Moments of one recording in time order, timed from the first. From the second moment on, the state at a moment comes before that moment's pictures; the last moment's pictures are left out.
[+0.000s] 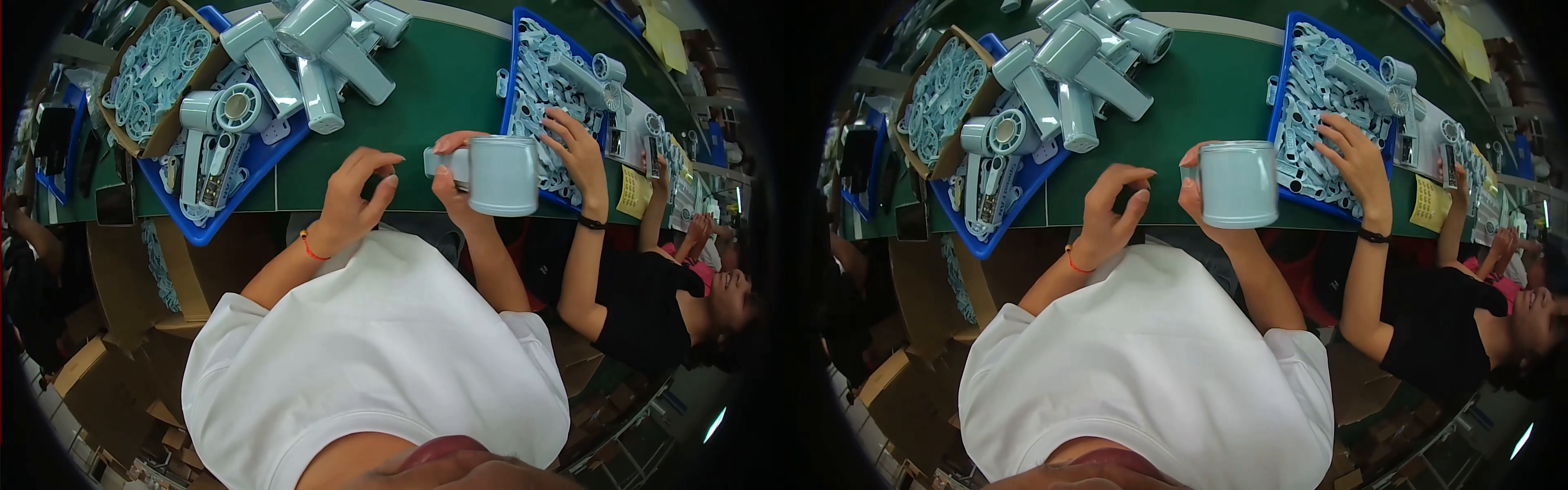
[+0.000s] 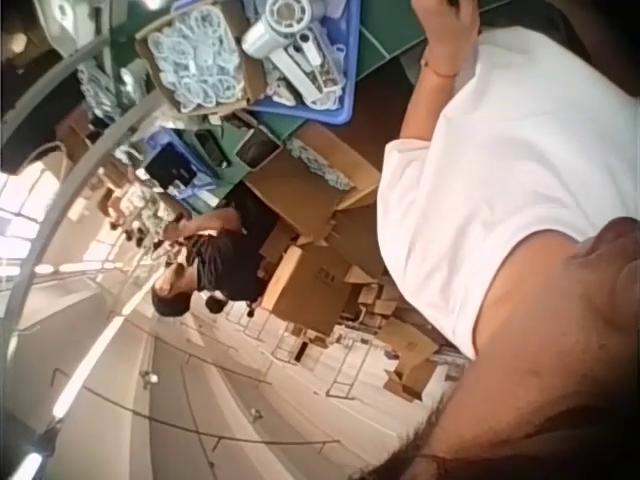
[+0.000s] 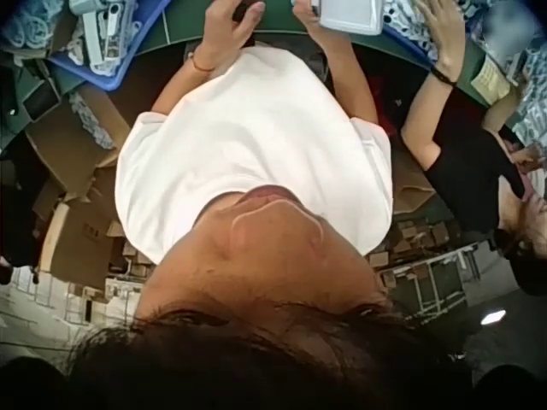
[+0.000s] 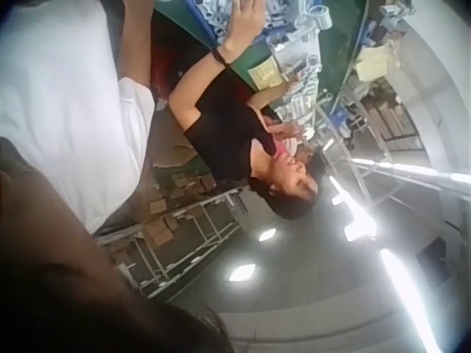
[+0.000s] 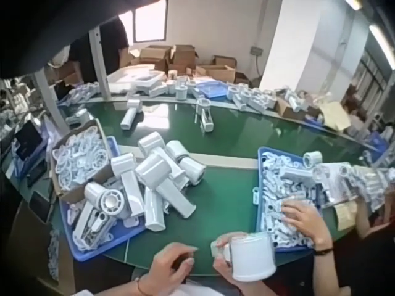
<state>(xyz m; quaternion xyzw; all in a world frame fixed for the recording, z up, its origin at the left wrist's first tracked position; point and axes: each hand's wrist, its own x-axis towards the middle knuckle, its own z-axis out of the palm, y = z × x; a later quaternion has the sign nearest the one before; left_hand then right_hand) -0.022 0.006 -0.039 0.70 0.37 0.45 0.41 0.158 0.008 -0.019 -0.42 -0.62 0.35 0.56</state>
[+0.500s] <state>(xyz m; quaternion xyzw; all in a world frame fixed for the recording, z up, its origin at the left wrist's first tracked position) 0.000 -0.034 -0.011 0.82 0.08 0.55 0.11 0.140 0.020 -0.007 -0.47 -0.81 0.21 0.29</state>
